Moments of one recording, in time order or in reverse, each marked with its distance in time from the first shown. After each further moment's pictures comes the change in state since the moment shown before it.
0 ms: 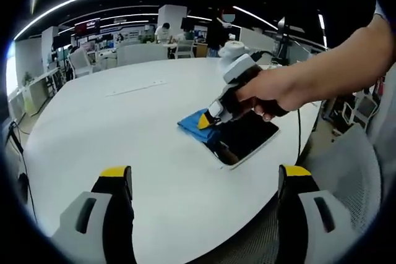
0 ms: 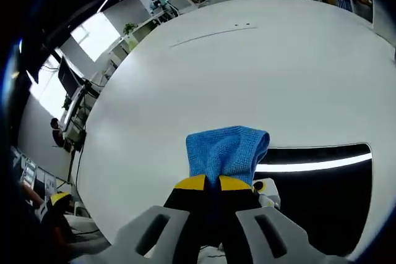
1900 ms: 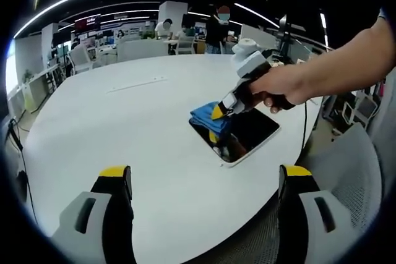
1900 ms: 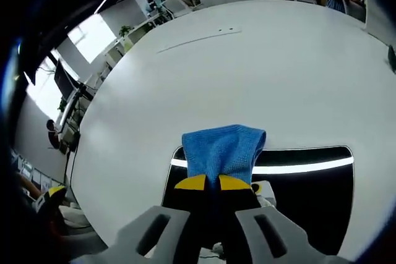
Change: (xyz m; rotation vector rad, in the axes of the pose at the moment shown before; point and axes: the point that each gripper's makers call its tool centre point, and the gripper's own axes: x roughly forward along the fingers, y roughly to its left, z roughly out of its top) left arm 0.002 0.000 -0.005 -0.005 0.021 0.005; right arm -0.022 -0.034 -0.013 0.000 -0.016 -0.039
